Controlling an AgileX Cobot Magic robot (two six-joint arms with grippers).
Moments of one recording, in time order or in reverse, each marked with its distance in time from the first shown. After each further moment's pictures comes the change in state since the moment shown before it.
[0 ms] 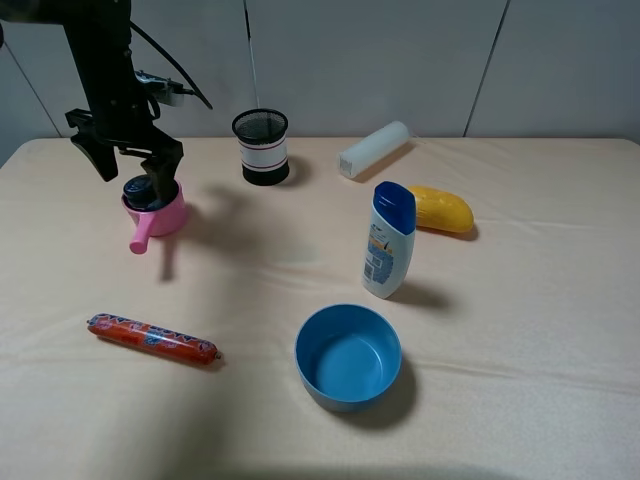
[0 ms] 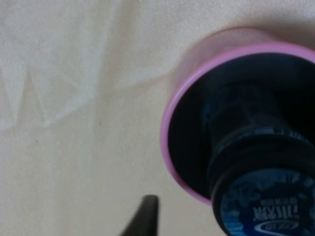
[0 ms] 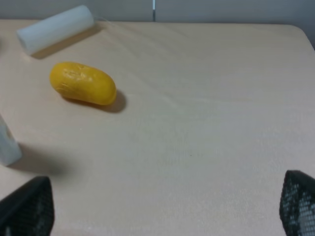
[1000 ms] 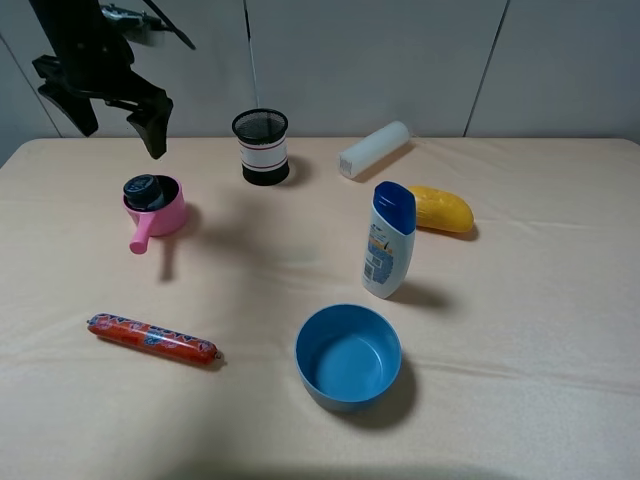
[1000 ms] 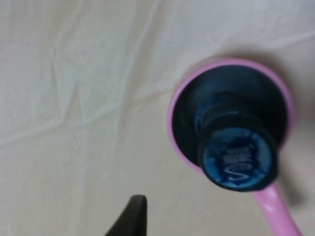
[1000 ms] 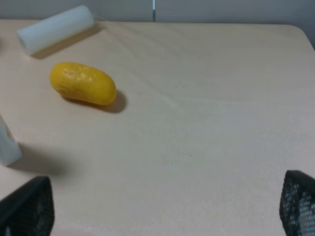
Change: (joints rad) left arm 0.000 -0.185 0.000 -0.028 0.001 0.000; right arm 0.000 0.000 0.000 0.000 0.000 0.000
